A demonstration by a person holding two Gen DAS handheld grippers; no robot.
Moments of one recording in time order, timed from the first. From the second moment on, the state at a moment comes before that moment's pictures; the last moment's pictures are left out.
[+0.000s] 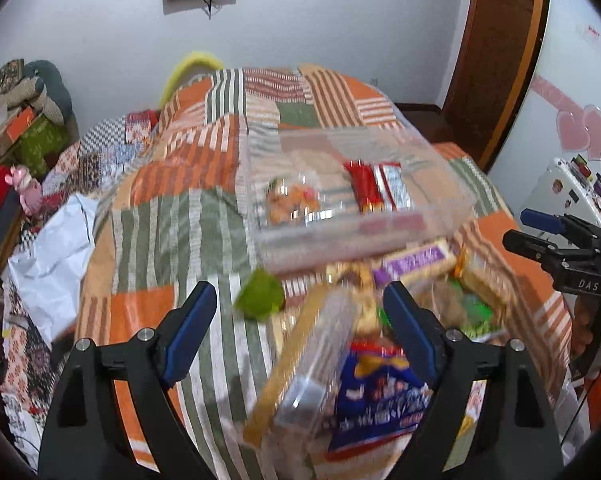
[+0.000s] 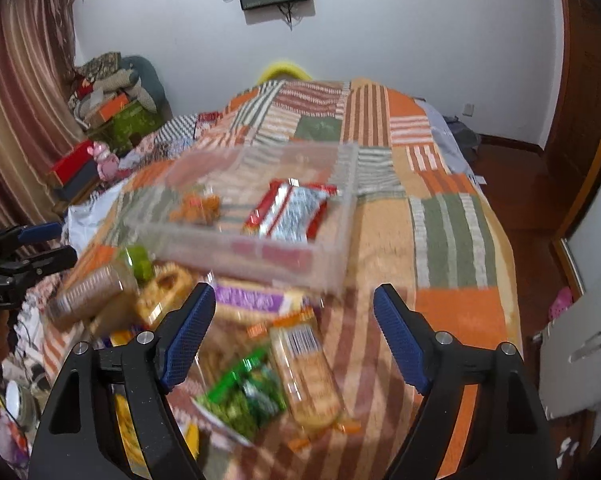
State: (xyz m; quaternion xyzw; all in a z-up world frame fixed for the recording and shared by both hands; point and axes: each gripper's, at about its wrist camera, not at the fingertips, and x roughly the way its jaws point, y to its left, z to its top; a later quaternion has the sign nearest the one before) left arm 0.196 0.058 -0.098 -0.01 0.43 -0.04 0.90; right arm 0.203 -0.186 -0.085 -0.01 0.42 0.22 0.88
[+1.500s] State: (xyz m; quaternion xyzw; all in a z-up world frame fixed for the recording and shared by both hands) left arm 0.165 0.064 -0.109 -0.05 0.39 -0.06 0.92; right arm 0.188 -0.198 -0.094 0.00 0.41 0.24 0.88
